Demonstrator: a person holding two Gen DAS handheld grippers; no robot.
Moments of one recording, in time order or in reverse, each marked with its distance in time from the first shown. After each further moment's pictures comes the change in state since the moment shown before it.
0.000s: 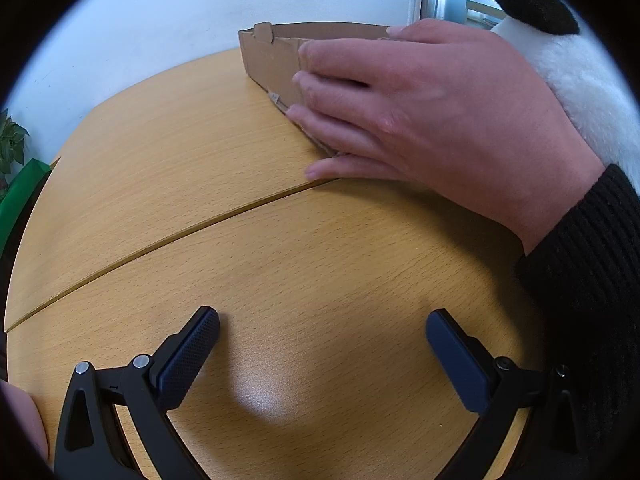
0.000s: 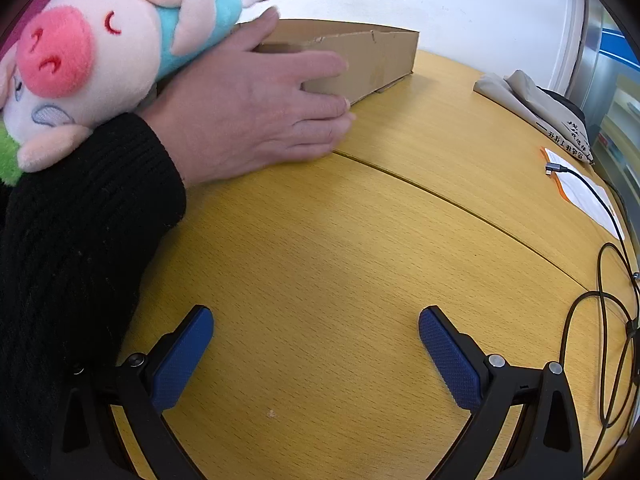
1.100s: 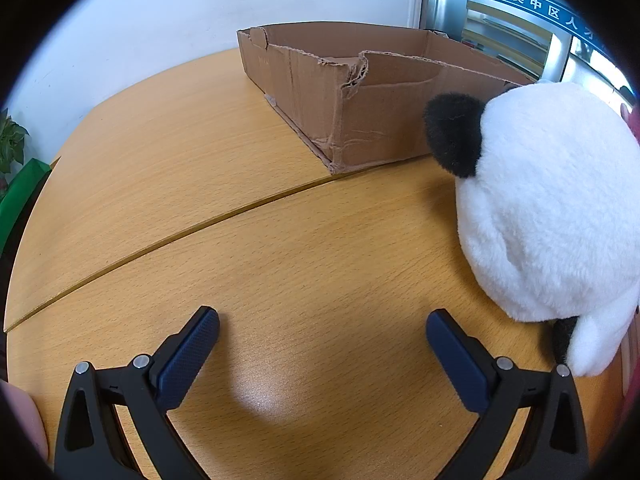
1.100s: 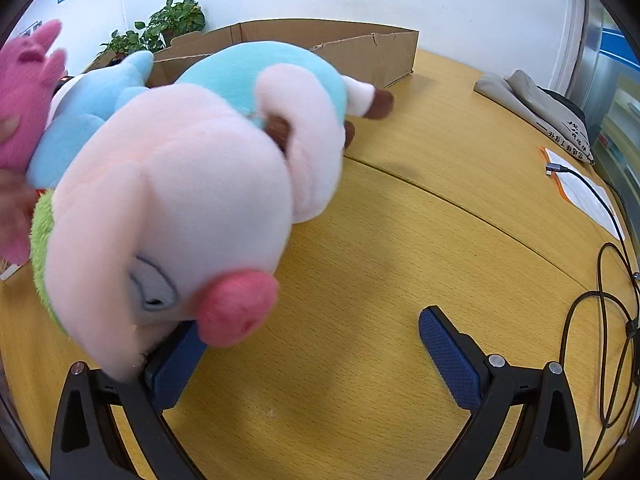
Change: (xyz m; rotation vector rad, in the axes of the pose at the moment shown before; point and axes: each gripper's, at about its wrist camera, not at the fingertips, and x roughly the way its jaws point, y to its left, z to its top) left arm -0.009 0.016 0.008 -0.001 0.000 0.000; right arm -0.001 0.002 -0.001 0.001 0.001 0.000
